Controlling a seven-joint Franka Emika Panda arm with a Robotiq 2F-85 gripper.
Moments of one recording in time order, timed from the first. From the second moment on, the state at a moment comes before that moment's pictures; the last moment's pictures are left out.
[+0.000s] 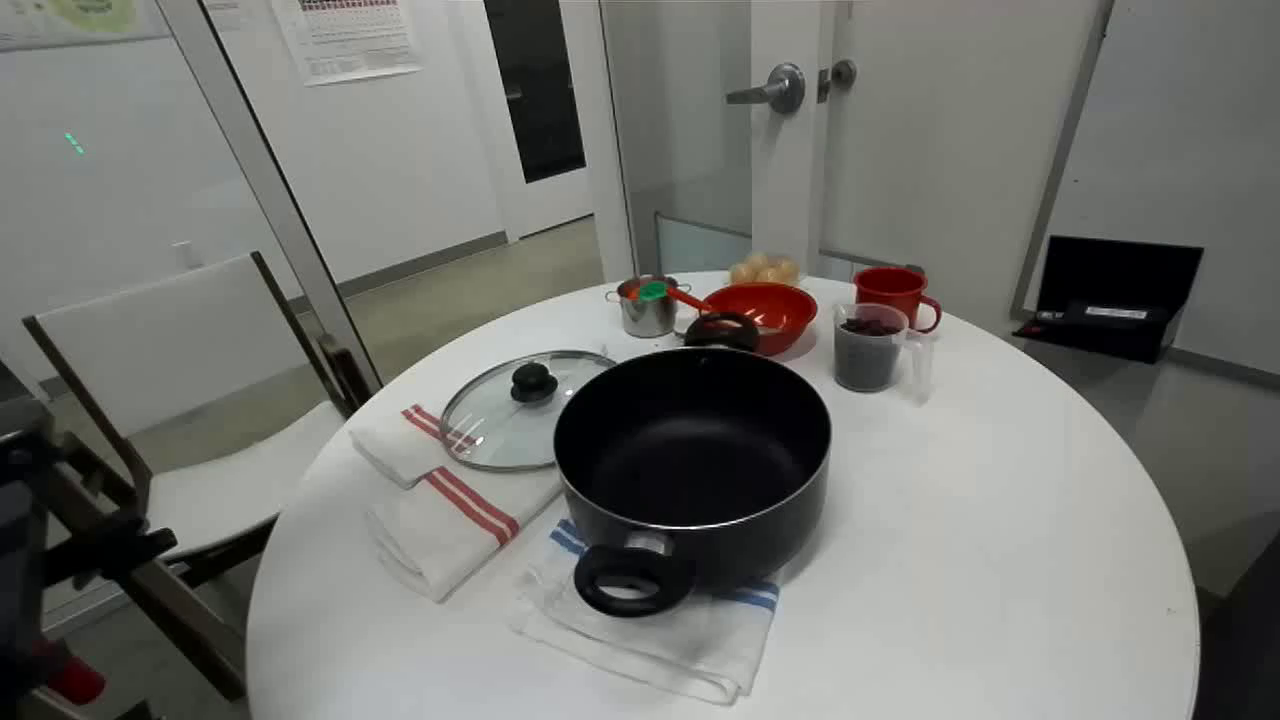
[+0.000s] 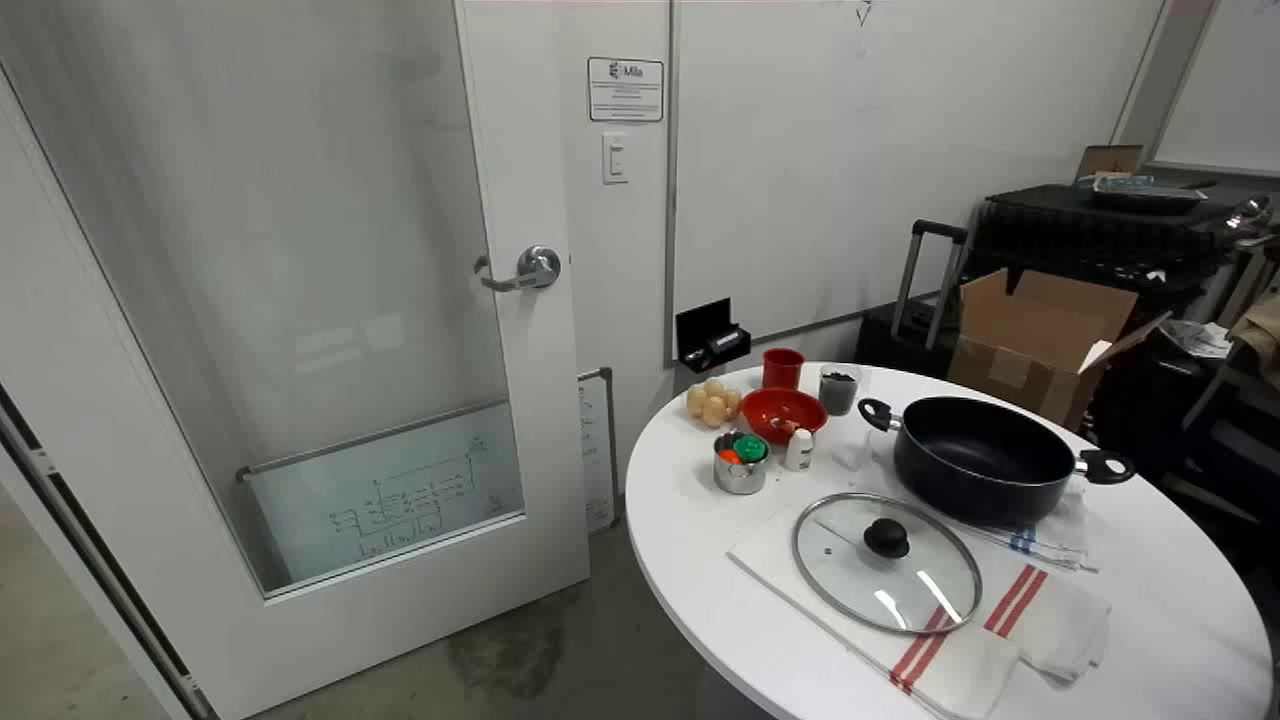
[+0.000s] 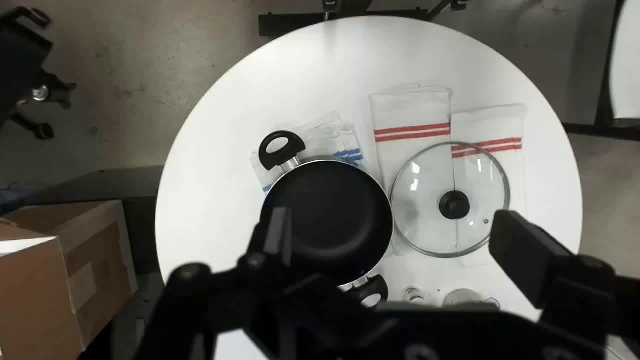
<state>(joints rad) -0.09 -0.29 -0.16 -2.12 -0.07 1.71 -0.19</state>
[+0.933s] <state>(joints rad) -0.08 -0.25 -0.15 -2.12 -0.07 1.73 -0.20</state>
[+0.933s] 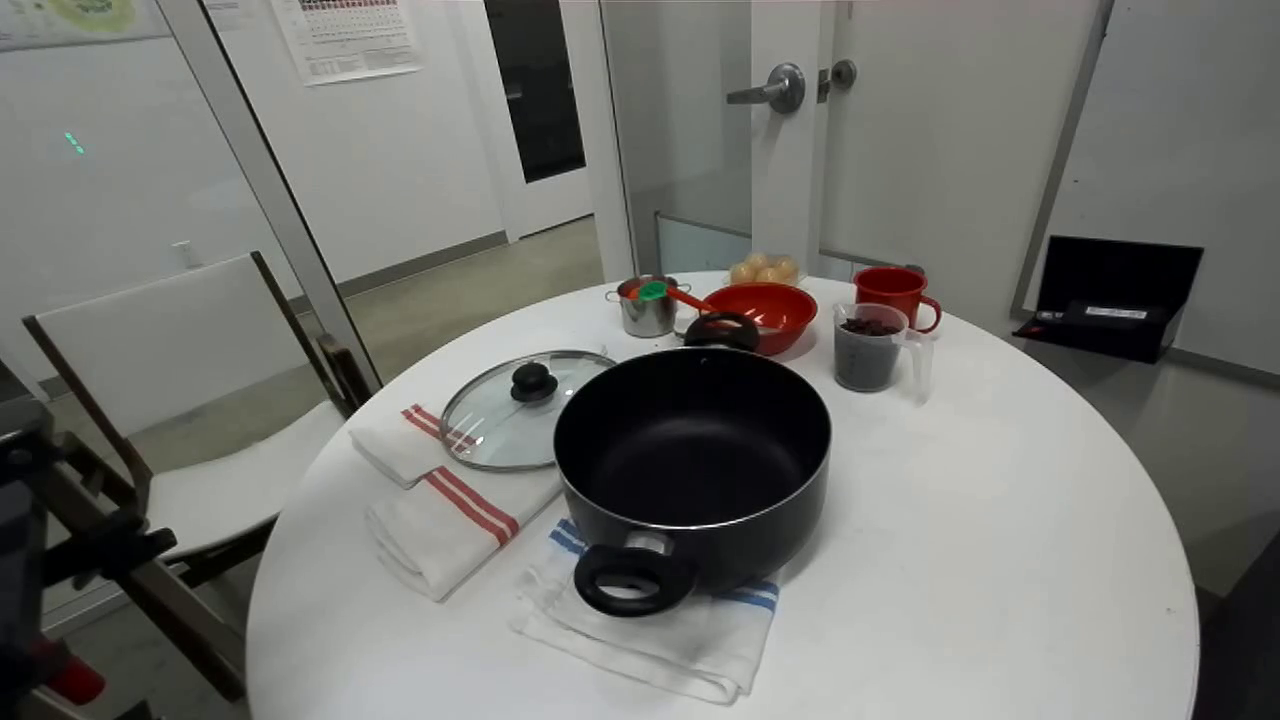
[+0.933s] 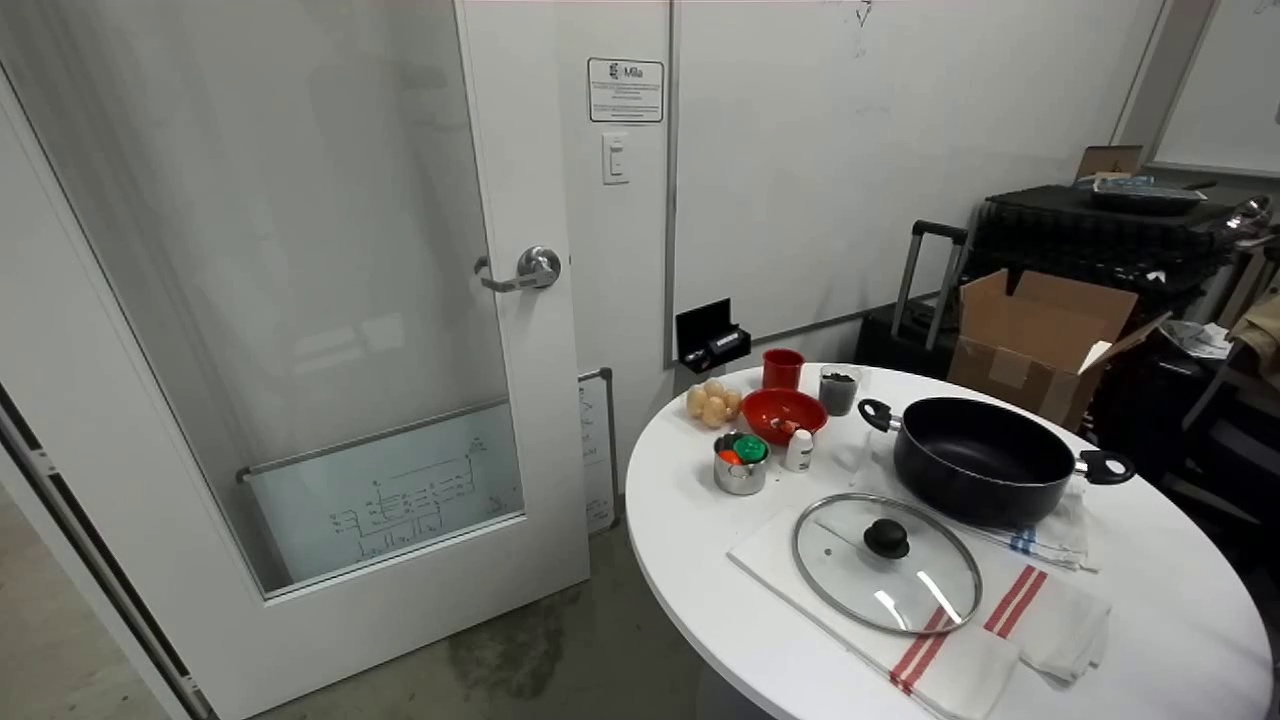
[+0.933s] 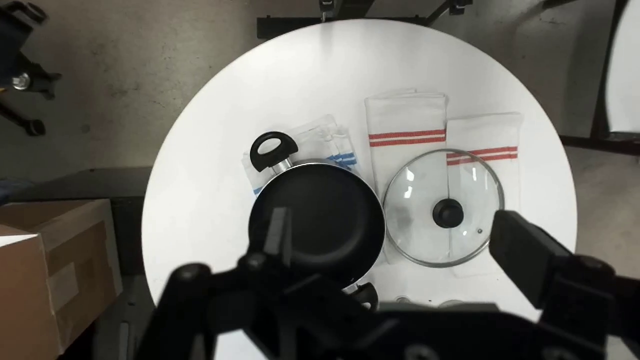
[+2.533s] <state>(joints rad) 0.04 0.55 0.08 -1.88 -0.16 2.26 -0.41</state>
